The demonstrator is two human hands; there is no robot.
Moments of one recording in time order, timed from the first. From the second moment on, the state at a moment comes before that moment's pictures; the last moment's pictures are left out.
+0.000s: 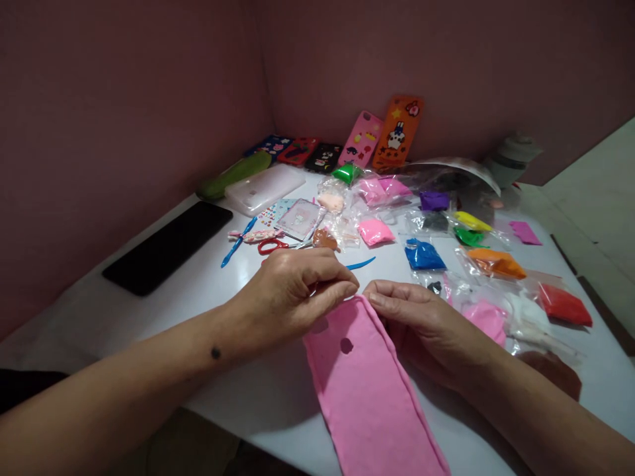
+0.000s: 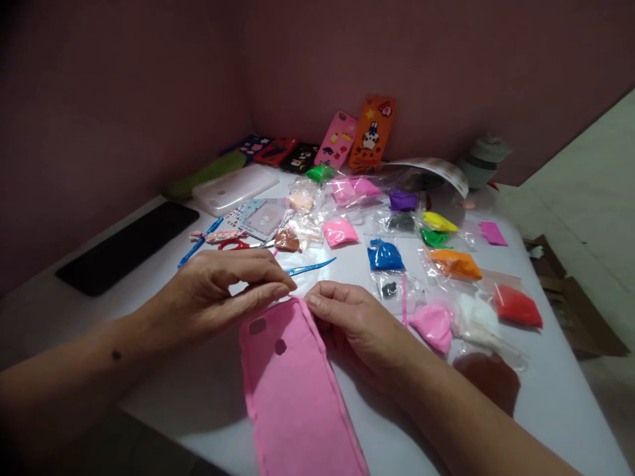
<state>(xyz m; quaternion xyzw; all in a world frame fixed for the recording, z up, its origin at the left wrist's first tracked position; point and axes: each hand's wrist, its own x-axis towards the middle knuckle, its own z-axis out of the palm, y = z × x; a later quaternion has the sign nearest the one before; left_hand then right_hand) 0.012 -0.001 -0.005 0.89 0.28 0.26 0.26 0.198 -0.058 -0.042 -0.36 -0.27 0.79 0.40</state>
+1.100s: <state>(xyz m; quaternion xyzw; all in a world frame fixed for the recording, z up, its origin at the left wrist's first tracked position) 0.017 -0.006 -0.012 0.90 0.26 0.28 0.20 0.198 -0.058 -0.045 -0.37 -0.28 0.78 0.41</state>
